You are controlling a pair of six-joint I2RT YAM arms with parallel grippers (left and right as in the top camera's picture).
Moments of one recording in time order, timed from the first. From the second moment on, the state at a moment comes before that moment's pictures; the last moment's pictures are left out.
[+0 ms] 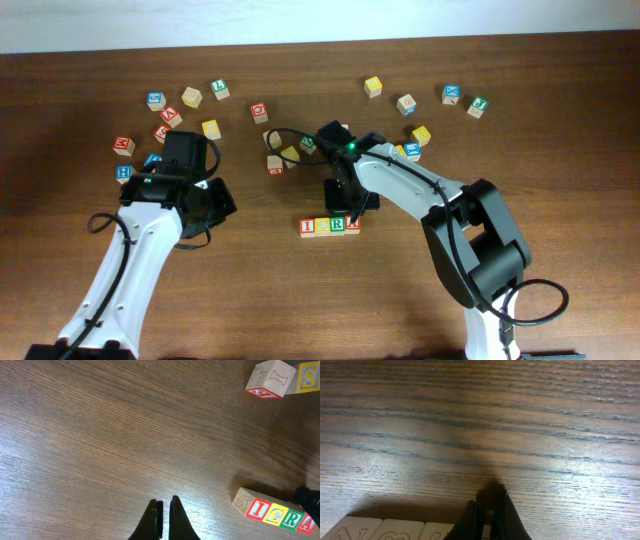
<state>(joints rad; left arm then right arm) -0.11 1.45 1.08 -0.93 0.03 -0.54 0.55 2.10 1.47 -0.90 -0.08 0.54</state>
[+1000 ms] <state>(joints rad) -0.22 1.65 1.07 -0.89 0.06 -0.51 0.42 2.12 1.52 -1.14 -0.21 0.39</state>
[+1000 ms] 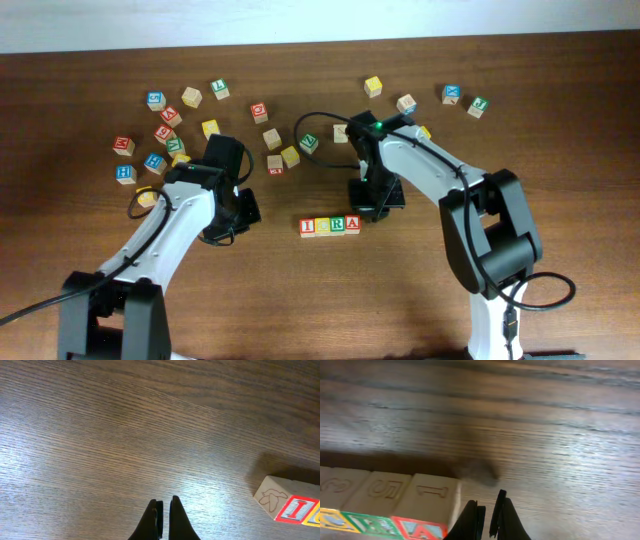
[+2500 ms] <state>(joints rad) -0.38 1.81 1.07 -0.73 0.23 -0.51 0.43 2.12 1.52 -1.18 -0.24 0.39</state>
